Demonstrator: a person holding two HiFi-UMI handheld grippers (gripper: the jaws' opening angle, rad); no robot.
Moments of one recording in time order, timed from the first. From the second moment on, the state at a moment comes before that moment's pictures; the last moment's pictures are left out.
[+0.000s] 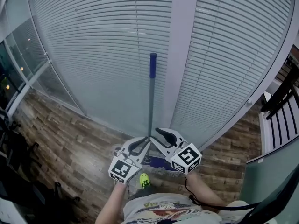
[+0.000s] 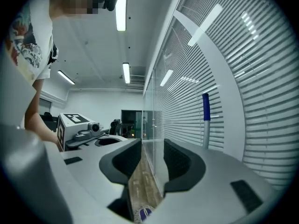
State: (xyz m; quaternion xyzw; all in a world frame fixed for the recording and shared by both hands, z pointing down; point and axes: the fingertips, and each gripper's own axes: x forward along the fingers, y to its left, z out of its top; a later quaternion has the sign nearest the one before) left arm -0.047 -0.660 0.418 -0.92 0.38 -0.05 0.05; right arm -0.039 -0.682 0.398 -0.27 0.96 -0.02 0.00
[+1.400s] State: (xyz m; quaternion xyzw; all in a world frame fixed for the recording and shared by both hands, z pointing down) left arm -0.047 -0.925 0.492 -0.95 0.32 -0.06 0.03; right arm -0.067 -0.943 0.410 -0.41 0.91 0.01 -0.04
